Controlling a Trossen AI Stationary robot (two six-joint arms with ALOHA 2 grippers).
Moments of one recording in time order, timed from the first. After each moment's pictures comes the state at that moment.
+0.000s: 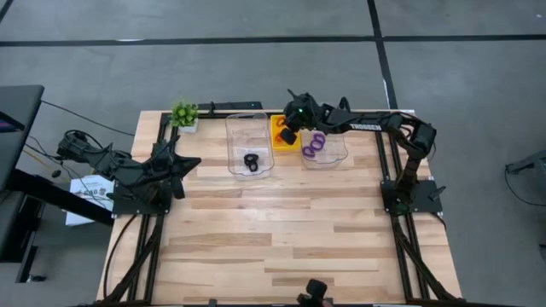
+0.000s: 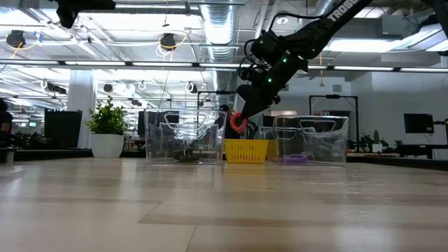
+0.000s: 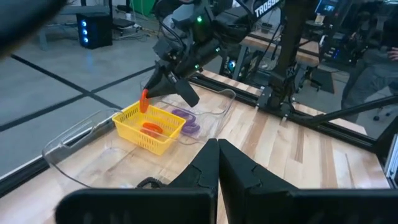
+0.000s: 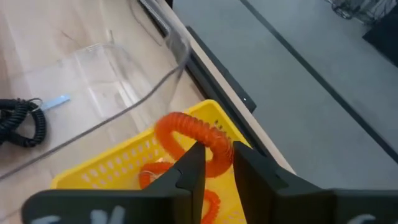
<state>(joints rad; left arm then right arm) -0.52 0.48 0.68 -0.49 -0.89 -0.40 -0.51 1.82 1.22 -0.10 0.13 -0.17</state>
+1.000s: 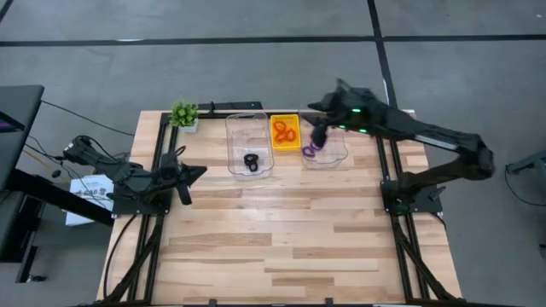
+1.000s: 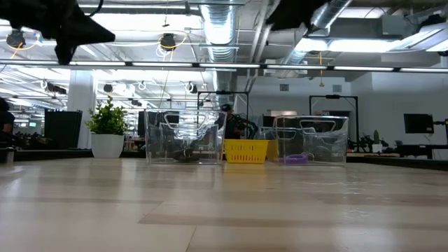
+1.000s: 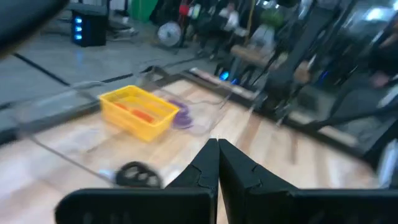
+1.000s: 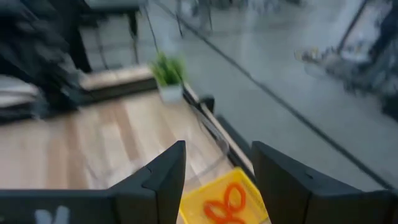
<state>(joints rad) -0.52 0.34 0.35 -0.21 -0.89 -0.42 -0.35 1.24 1.22 -0.37 0.13 -0.06</state>
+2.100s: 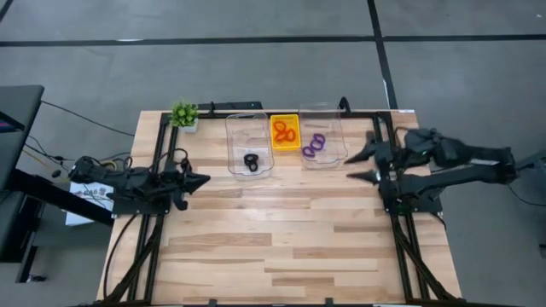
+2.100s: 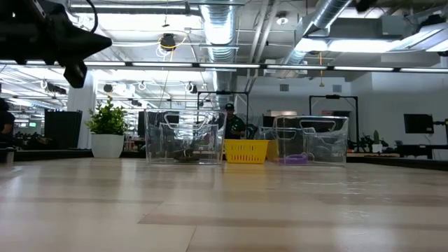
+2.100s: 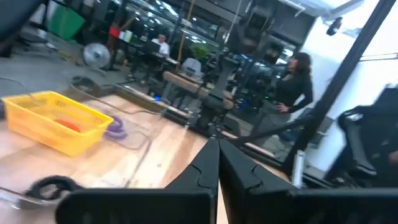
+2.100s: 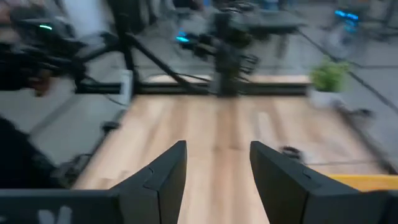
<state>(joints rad) -0.32 0.00 0.01 0.12 -0.44 -0.33 0.02 0.63 0.87 -0.51 -0.10 -0.03</state>
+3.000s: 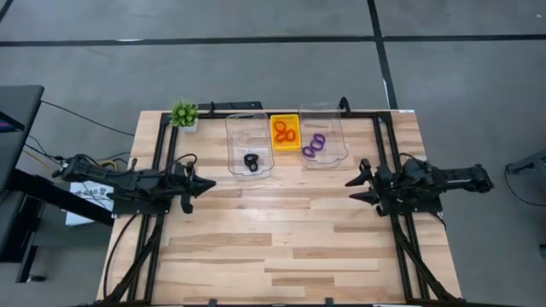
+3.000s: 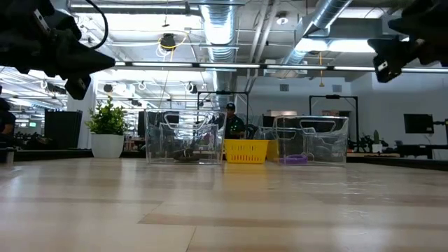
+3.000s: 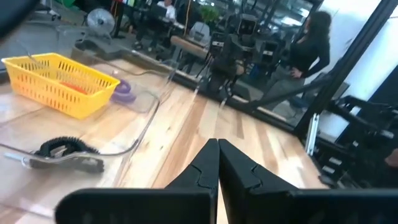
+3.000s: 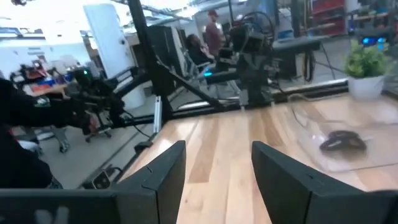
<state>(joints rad) -0.28 0.16 0.01 0.12 -0.37 -0.37 0.10 0.00 0.10 -0.08 -0.12 0.18</state>
